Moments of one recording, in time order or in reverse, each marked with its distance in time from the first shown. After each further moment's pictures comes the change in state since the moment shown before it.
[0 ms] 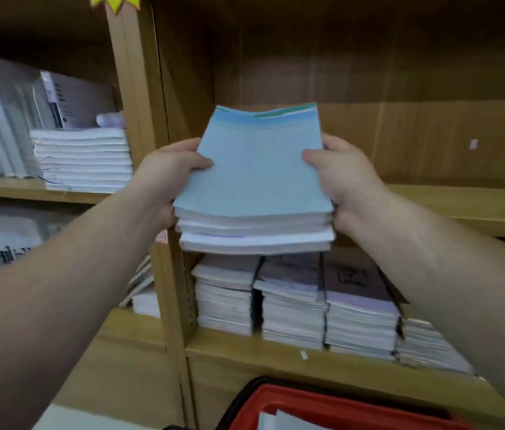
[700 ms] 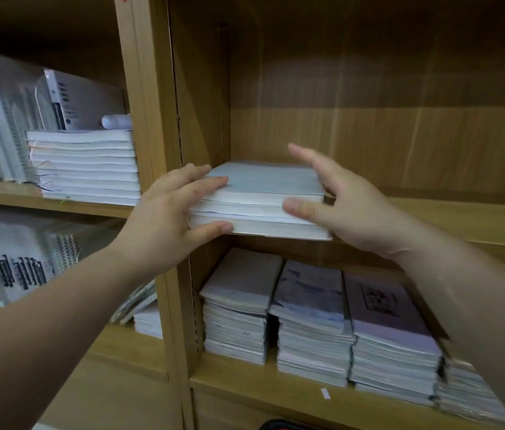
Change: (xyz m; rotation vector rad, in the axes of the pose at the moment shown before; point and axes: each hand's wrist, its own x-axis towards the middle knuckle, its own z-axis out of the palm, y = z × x) left_hand 0.031 -0.057 -0.059 1.171 -0.011 0.692; right_hand 0.046 0.035 -0.009 -0.856 -0.389 -0.319
